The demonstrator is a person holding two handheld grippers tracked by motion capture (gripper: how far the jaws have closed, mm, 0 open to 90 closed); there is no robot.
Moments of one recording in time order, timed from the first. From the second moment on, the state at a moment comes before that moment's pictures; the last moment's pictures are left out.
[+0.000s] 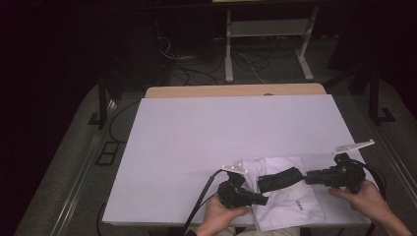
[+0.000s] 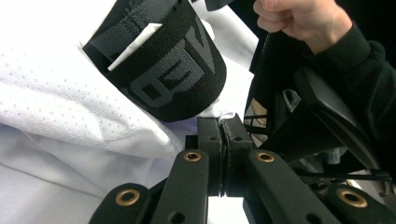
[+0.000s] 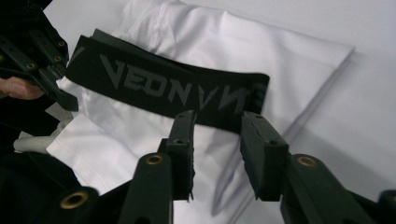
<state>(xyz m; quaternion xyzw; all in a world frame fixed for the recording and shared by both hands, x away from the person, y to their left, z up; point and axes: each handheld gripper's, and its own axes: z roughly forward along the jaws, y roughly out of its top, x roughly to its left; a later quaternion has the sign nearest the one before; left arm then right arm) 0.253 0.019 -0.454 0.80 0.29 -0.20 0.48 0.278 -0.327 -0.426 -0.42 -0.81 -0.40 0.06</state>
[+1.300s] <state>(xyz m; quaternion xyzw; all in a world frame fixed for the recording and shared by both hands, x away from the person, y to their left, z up) 0.252 0.015 -0.454 0.81 0.28 -0.18 0.48 0.327 -0.297 -0.447 -0.42 -0.83 -0.37 0.06</state>
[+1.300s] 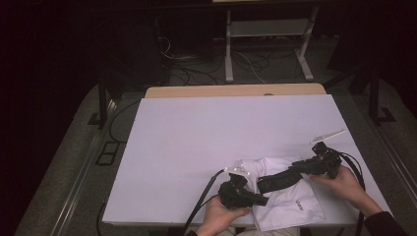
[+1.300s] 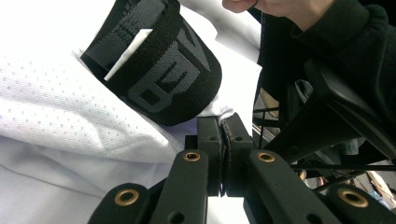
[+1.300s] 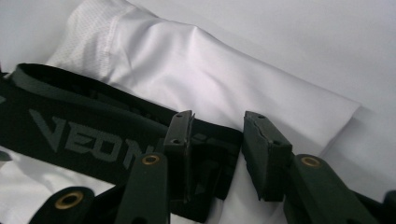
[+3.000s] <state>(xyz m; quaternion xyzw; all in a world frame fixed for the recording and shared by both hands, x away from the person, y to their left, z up) 0.249 0.015 -0.456 0.84 0.29 -0.14 0.45 0.263 -0.319 -0.411 -0.35 -0.80 -0.47 0.11</state>
